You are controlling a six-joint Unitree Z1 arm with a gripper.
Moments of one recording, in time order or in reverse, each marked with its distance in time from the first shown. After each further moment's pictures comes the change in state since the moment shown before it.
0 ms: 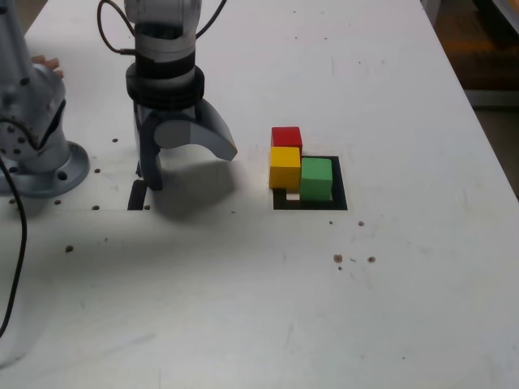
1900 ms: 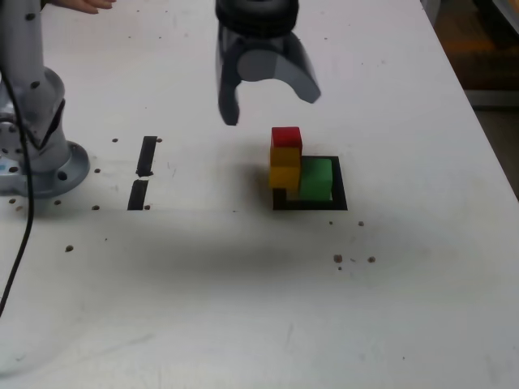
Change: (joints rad) arm 0.033 0.212 -0.661 0.477 0.111 0.211
